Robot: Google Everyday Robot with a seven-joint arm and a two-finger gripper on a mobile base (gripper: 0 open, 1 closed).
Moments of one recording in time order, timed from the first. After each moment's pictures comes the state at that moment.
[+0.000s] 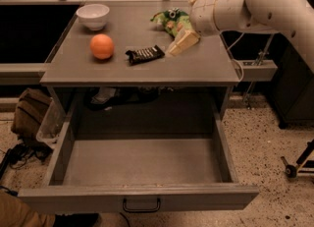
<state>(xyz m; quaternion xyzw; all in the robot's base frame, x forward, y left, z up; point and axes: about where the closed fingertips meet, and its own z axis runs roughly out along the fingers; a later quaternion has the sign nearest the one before) 0.718 -0.060 0.959 -0.62 0.55 0.02 0.56</state>
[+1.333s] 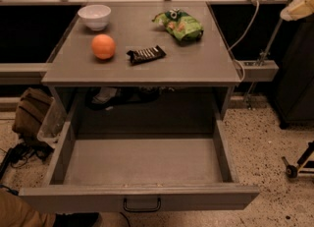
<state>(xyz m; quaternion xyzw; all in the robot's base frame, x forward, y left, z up) 0.577 -0.288 1.130 -0.49 0.64 -0.19 0.57</state>
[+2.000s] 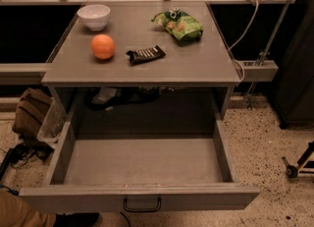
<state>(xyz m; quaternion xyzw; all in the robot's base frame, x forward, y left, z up) 0.479 -0.235 1.218 -0.56 0.56 -0.25 0.56</state>
